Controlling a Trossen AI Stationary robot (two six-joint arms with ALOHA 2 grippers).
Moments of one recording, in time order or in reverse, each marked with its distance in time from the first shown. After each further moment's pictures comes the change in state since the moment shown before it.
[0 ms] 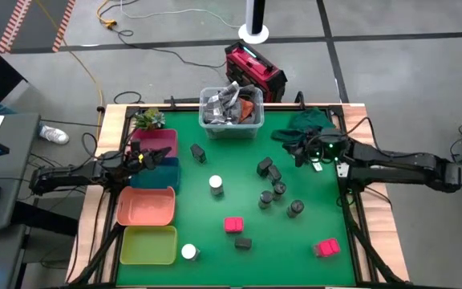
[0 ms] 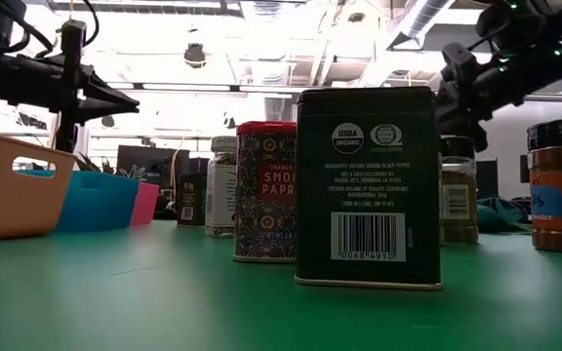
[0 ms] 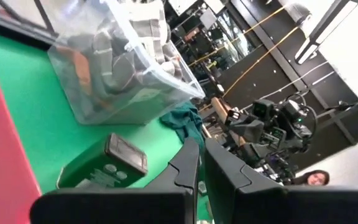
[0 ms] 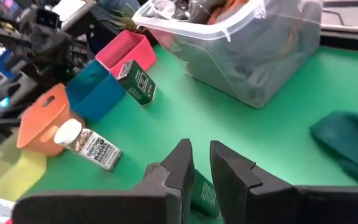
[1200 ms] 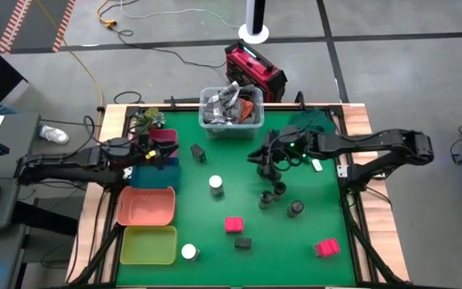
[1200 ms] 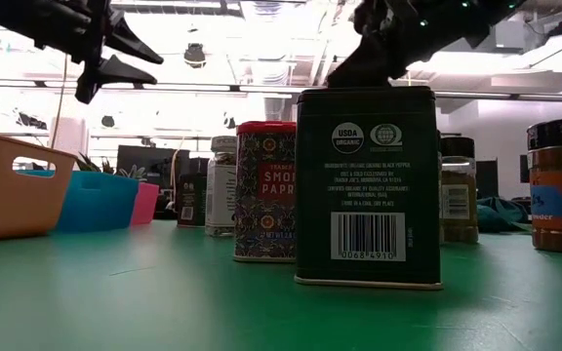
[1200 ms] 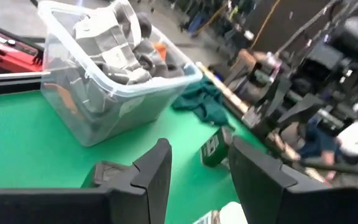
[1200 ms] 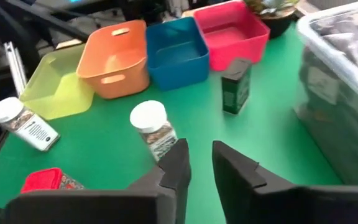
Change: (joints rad) left arm 0.000 0.453 0.406 -0.187 0.073 0.243; right arm 0.232 0.569 0.497 -0.002 -0.111 -0.388
